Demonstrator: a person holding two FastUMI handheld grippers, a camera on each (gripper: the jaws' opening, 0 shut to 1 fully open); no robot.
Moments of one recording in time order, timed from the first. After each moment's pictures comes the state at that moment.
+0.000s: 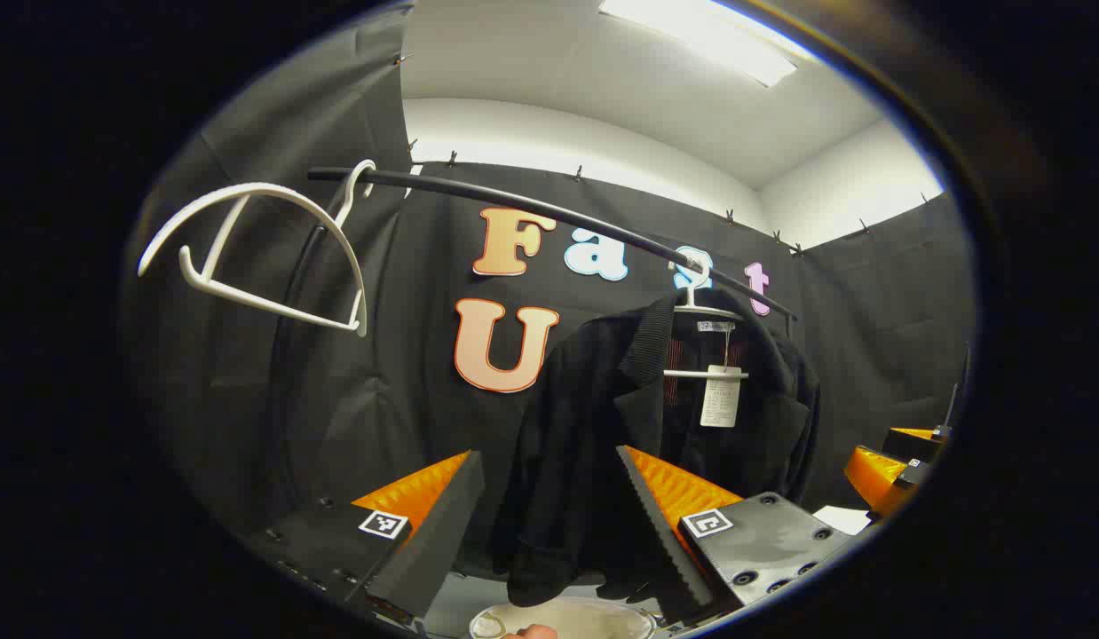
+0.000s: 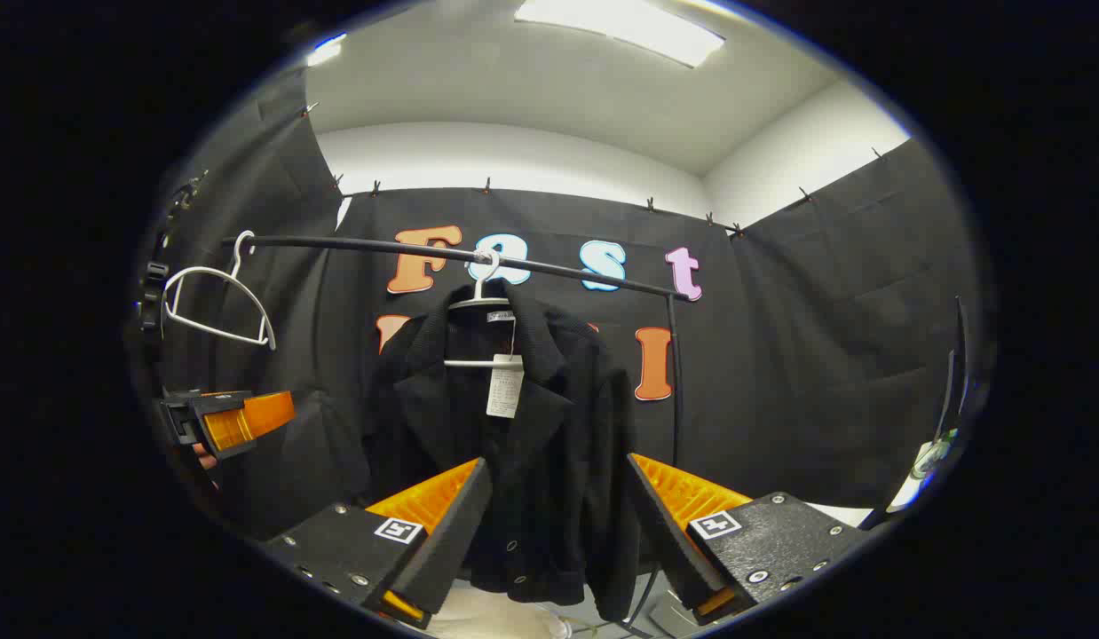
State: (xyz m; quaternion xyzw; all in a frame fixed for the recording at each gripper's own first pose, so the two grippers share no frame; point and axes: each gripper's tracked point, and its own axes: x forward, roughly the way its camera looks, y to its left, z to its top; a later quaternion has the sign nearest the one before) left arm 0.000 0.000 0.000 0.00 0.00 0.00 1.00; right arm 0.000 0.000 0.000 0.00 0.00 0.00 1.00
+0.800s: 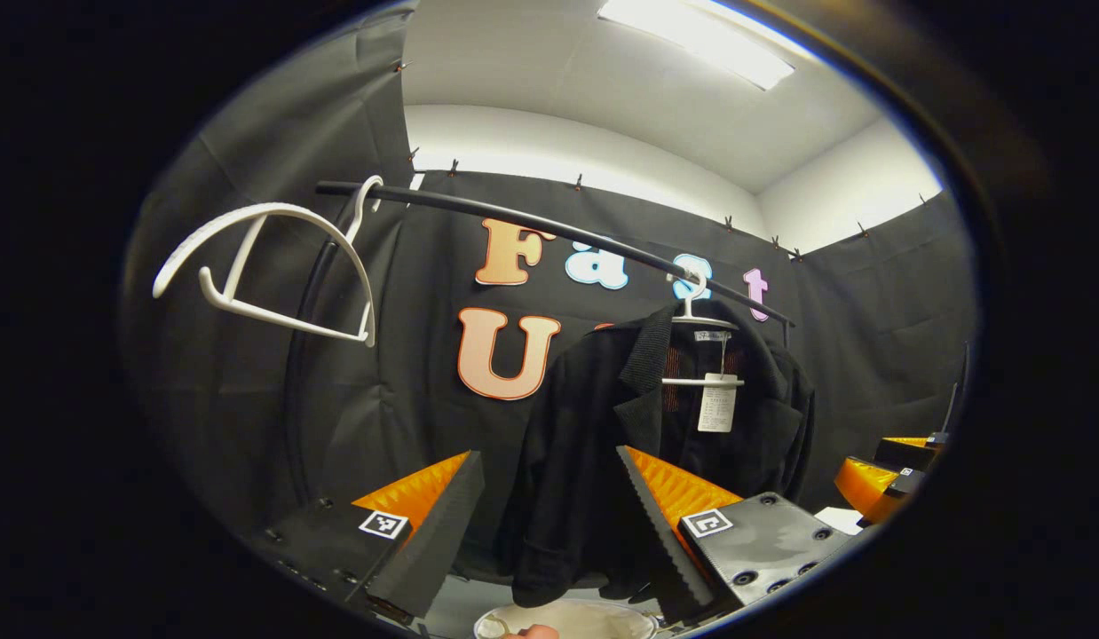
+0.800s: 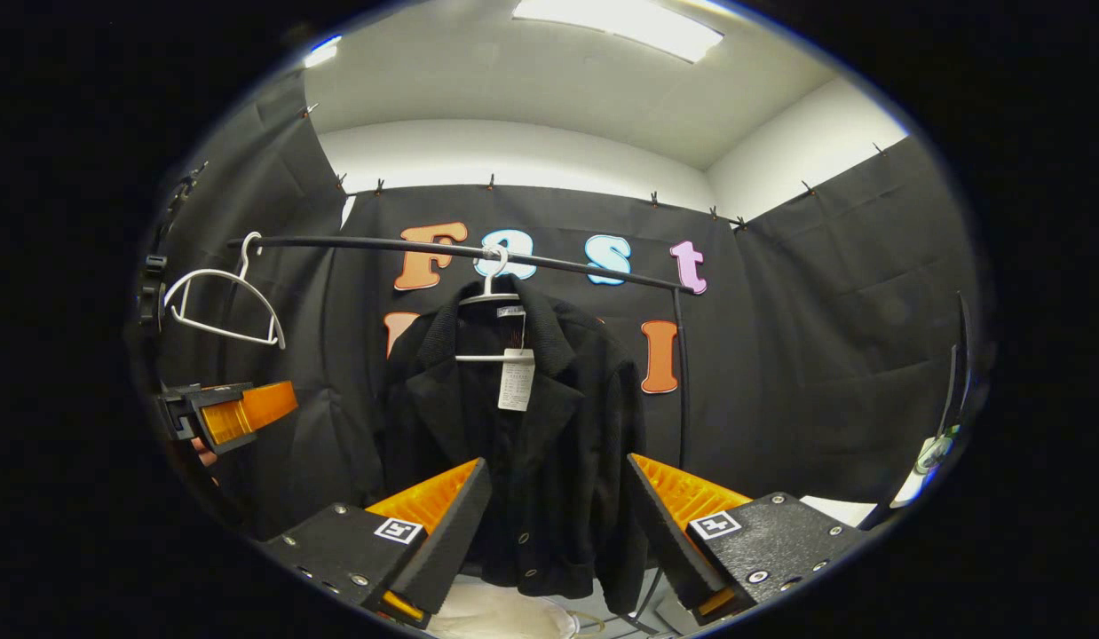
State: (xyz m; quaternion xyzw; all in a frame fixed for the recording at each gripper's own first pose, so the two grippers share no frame) left arm -0.013 0.003 0.008 0.00 -0.01 0.00 1.00; right arm -0.009 0.015 -0.001 0.01 0.01 0.01 1.00
